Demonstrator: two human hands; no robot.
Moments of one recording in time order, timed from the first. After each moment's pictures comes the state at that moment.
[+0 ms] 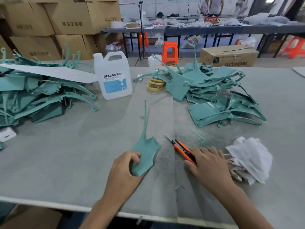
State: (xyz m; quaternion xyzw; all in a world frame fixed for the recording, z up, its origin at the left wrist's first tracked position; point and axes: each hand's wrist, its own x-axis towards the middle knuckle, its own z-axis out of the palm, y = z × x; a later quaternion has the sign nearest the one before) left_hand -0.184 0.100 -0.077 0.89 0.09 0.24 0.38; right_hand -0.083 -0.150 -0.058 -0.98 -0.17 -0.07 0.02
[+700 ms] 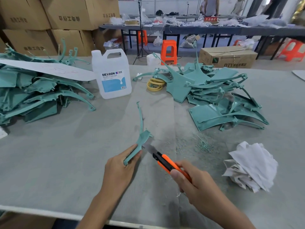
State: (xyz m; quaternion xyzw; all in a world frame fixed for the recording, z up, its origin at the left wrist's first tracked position) left_hand -0.152 0.118 -0.075 0.86 0.14 0.23 0.43; right_hand -0.128 -0.130 -0.034 -0.85 -0.24 0.13 0.45
